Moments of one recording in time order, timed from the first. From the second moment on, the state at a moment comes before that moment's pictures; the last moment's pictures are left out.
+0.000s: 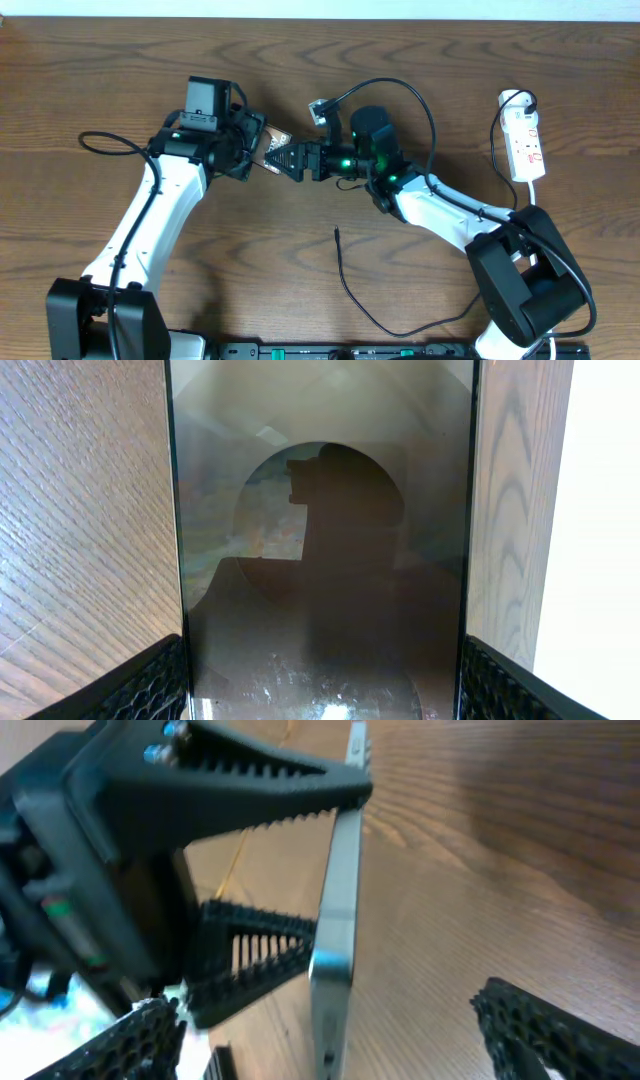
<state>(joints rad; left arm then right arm) -0.17 1.55 1.15 -0.61 0.19 -1.36 0.58 1.83 1.00 0.43 -0.70 0.74</state>
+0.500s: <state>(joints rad) -0.22 1.55 1.15 -0.64 0.18 -1.53 0.61 1.83 1.00 0.43 -0.60 0.83</state>
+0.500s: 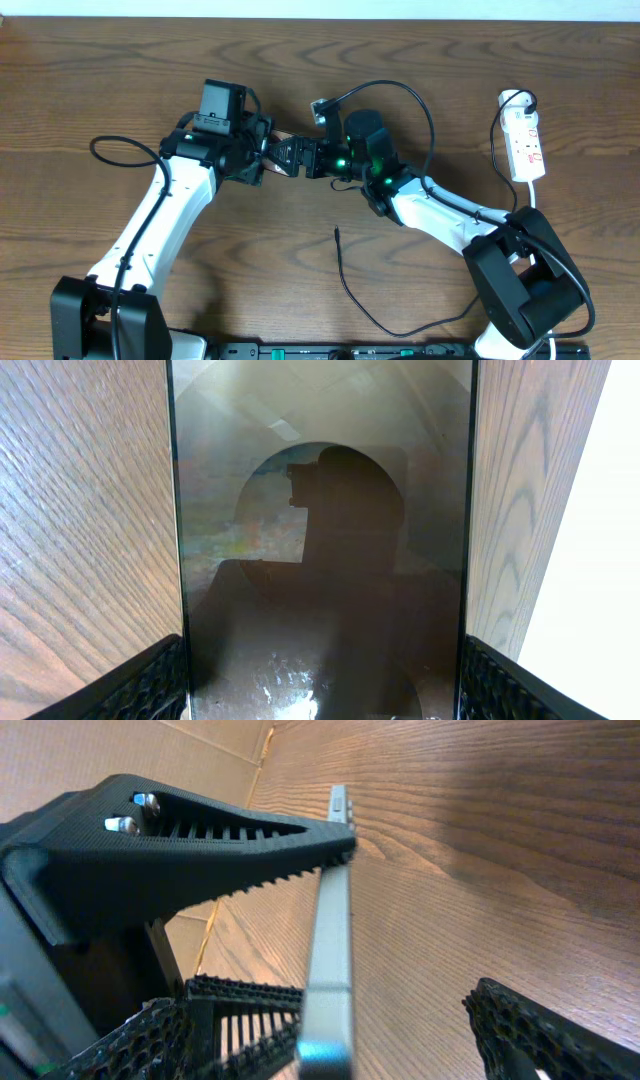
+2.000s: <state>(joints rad) -0.29 1.55 1.15 -0.61 0.20 -1.56 0.61 1.84 1.00 0.41 -0.53 0.82</state>
